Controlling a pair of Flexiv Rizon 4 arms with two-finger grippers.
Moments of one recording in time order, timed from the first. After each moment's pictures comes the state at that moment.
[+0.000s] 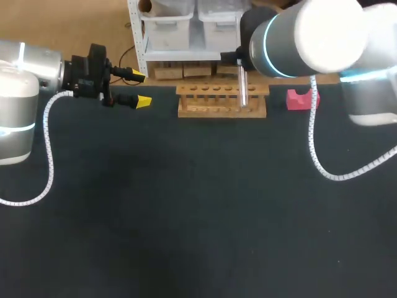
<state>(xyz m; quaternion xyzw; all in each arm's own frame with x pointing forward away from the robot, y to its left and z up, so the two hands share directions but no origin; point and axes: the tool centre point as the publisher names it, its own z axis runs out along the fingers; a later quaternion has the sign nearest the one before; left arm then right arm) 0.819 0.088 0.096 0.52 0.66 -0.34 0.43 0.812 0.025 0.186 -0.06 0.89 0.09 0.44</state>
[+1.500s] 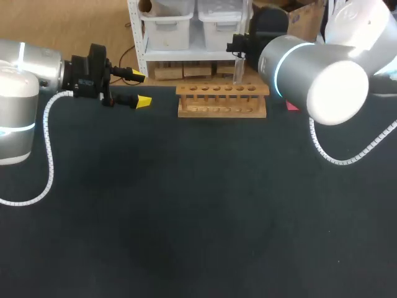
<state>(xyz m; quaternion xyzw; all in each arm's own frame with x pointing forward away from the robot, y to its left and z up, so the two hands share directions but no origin) 0.819 0.088 0.096 0.52 0.66 -0.34 0.43 0.878 0.021 0.195 -0.04 0.80 0.15 0.58</state>
